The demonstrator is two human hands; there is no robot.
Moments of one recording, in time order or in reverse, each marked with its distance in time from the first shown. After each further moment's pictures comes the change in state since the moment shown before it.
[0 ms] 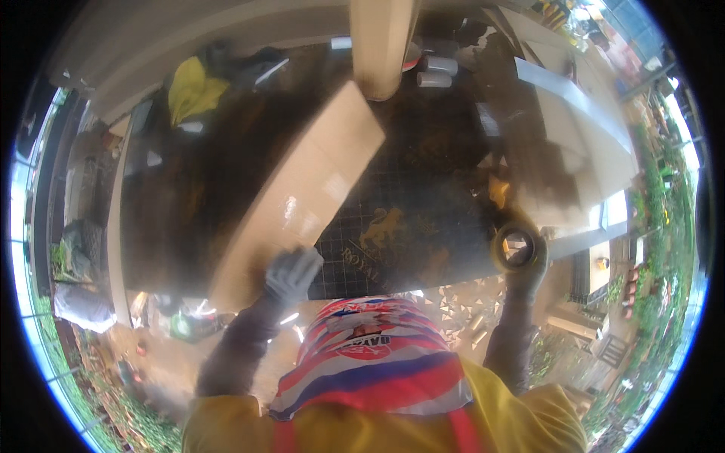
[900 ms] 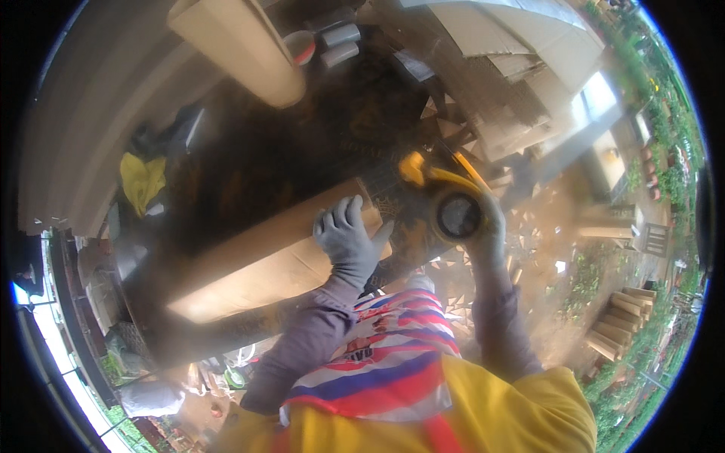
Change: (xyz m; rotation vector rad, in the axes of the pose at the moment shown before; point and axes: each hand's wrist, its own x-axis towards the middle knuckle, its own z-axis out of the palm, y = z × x) left_hand 0.185 0.154 0.024 -0.304 -0.053 -0.197; right_hand -0.022 -0.006 0.032 0.626 0.084 0.447
